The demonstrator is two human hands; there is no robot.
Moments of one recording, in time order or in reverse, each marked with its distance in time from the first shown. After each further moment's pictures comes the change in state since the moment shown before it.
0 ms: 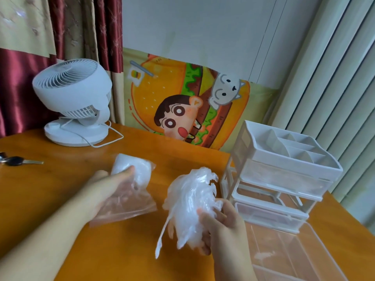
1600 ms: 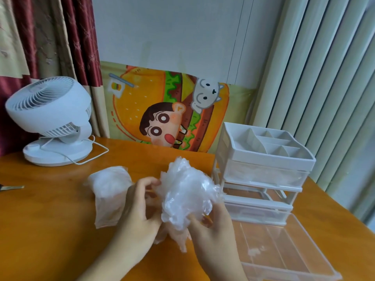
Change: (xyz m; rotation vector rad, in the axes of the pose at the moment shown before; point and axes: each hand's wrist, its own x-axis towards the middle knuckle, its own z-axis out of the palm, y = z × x) left_hand -0.074 -0.017 0.065 -0.145 -0.263 0.503; right_hand 0.007 0.011 -0.006 -0.202 0.034 -0.388
